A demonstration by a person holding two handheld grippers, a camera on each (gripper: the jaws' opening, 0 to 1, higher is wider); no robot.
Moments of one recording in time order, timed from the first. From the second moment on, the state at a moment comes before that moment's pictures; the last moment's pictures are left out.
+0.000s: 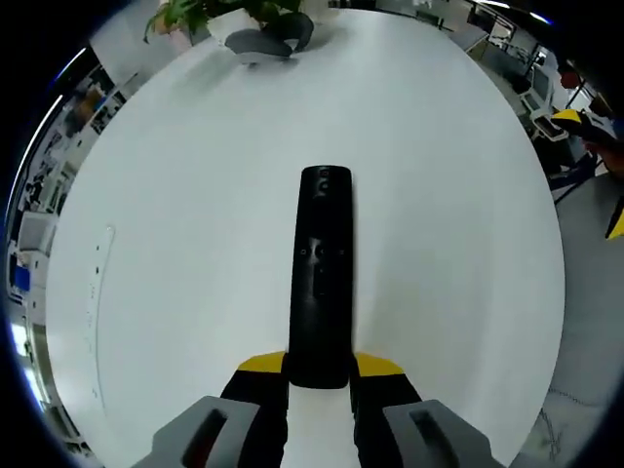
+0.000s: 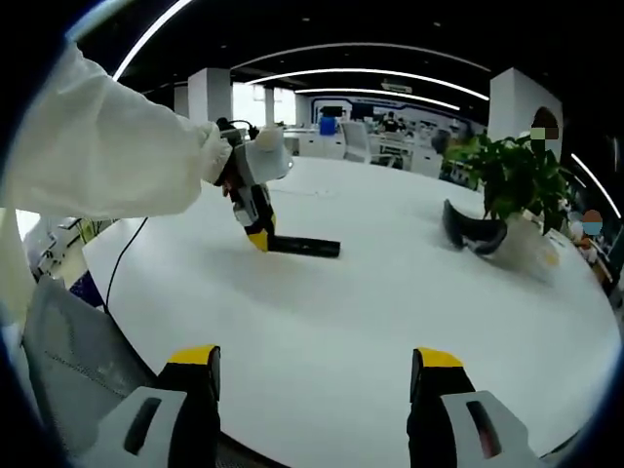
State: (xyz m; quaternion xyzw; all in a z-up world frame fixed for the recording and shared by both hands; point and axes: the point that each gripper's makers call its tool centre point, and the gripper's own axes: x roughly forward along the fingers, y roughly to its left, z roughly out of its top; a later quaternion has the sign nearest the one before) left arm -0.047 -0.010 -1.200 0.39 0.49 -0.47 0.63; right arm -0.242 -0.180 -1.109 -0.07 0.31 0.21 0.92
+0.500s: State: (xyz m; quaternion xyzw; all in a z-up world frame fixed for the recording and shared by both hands) left arm -0.071 -0.013 -1.201 0.40 0.49 -0.48 0.61; right arm -0.243 -0.178 -1.108 -0.07 0.31 0.21 0.92
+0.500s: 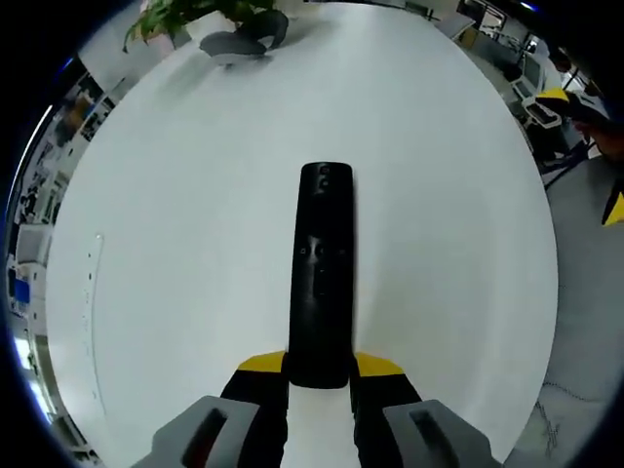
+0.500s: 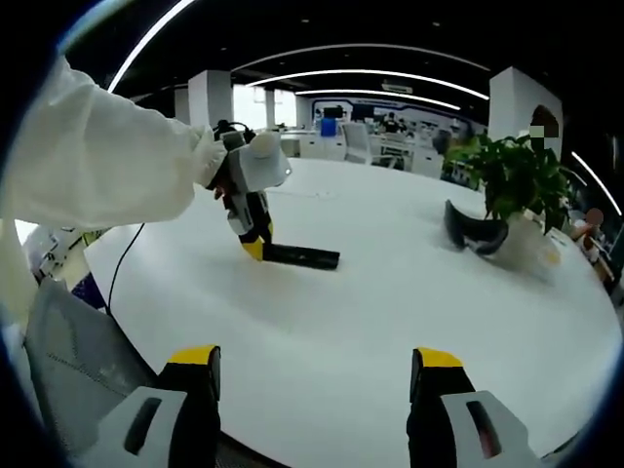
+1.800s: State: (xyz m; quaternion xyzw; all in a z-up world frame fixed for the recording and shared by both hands) left arm -0.137 -0.023 -1.202 0.42 0.51 -0.46 0.60; right arm -0.247 -0.173 -1.107 -0.07 0.31 0.23 0.92
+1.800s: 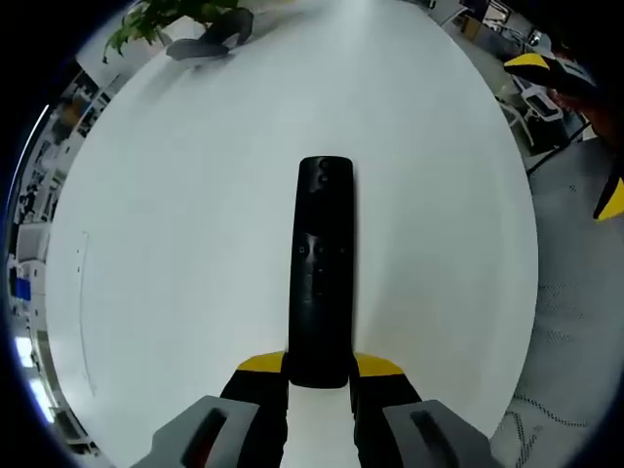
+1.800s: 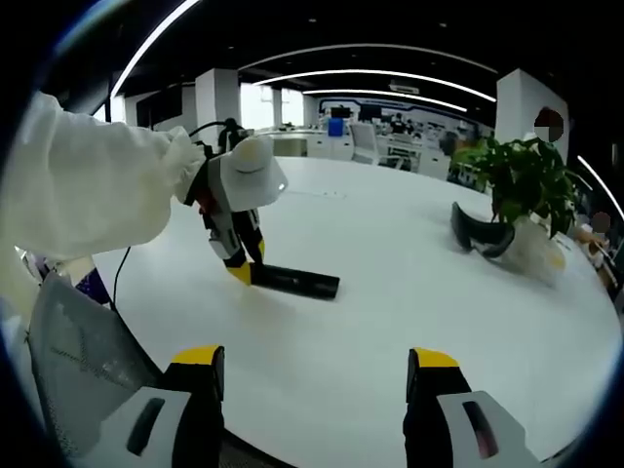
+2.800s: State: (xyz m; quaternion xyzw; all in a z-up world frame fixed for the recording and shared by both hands) left arm -0.177 -0.024 -1.201 0.41 0.50 -0.47 0.60; right arm -0.250 -0.170 -1.106 -0.07 0.31 0.23 0.92
